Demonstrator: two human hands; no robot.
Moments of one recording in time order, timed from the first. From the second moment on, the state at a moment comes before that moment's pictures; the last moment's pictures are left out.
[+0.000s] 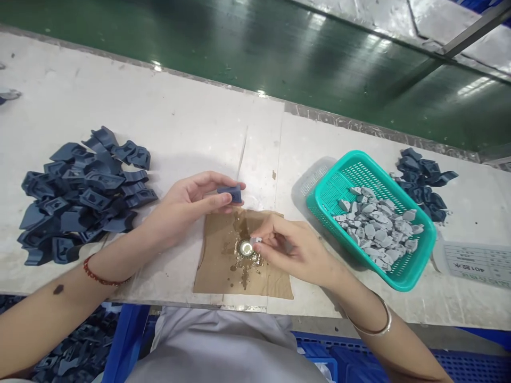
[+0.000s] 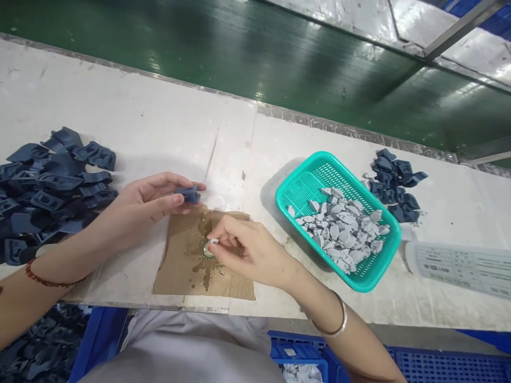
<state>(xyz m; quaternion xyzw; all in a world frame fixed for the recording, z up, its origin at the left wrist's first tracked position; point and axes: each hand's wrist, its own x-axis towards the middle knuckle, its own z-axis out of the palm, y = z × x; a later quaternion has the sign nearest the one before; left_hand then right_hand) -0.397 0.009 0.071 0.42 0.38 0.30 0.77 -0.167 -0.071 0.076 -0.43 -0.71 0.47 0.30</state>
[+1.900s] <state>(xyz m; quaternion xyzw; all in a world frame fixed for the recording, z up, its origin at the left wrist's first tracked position) -0.395 -0.007 0.071 0.57 0.38 0.33 0.66 -0.170 -0.066 0.075 -0.45 -0.38 0.67 0.45</state>
